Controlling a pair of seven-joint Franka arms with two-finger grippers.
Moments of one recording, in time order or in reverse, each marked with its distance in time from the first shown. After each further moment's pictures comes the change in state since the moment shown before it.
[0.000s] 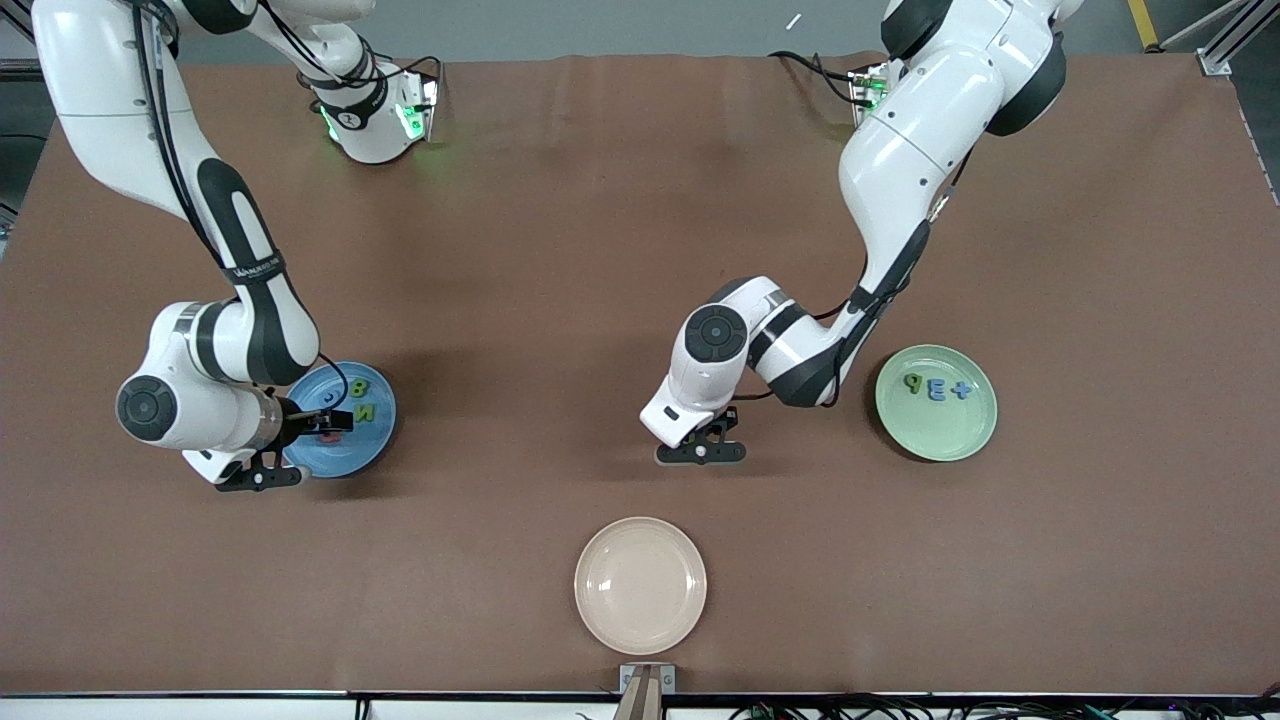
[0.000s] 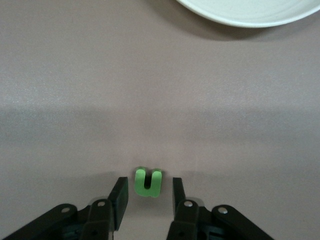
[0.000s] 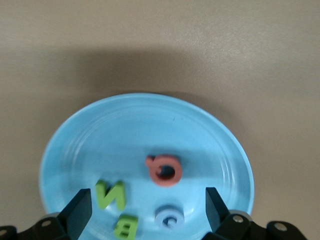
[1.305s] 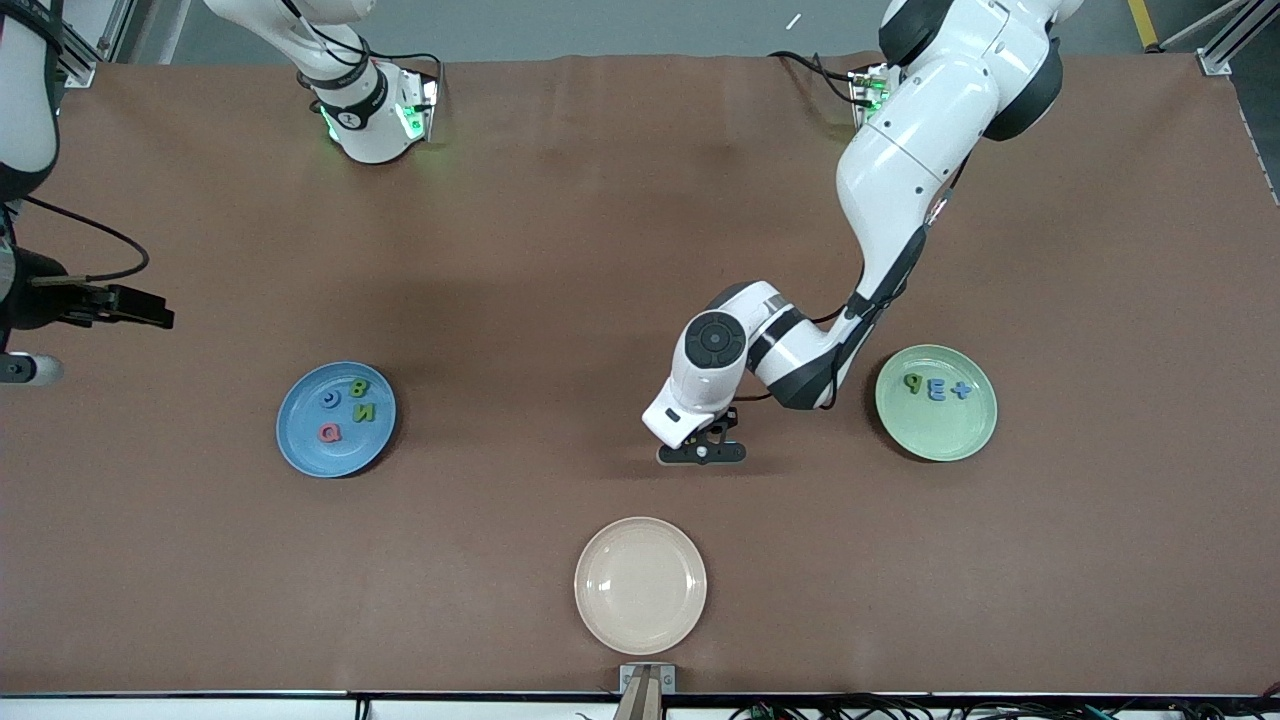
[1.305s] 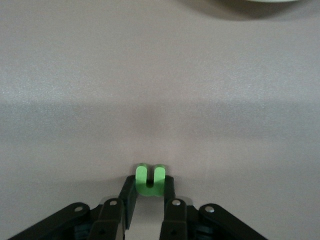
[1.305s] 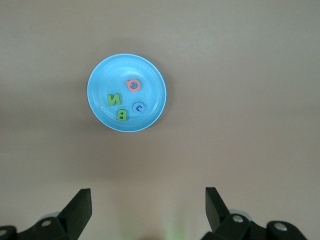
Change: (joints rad) left arm 0.000 0.020 0.004 -0.004 0.000 -0.001 0.015; right arm -0.058 -0.383 -0.034 0.281 -0.083 -0.648 0.047
